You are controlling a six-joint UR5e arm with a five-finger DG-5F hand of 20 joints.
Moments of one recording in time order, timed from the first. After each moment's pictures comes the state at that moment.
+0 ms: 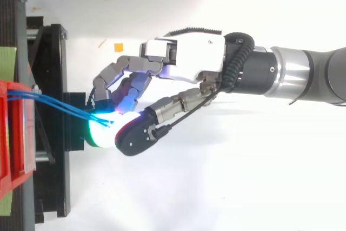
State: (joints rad) arm 0.09 -2.41 -1.31 -2.41 -1.46 -0.07
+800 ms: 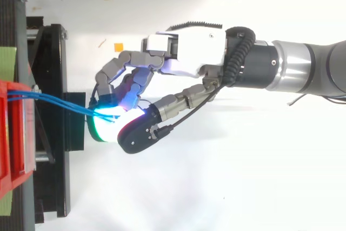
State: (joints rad) arm 0.07 -2.41 -1.31 -2.42 -1.49 -0.06
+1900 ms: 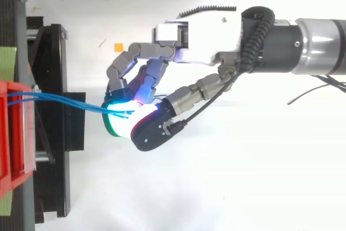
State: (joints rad) arm 0.03 -2.34 -1.27 -2.65 -1.58 -0.11
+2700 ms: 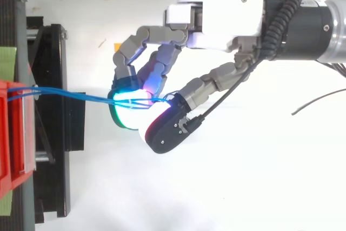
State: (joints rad) arm 0.02 -2.28 -1.23 -2.80 -1.58 -0.15
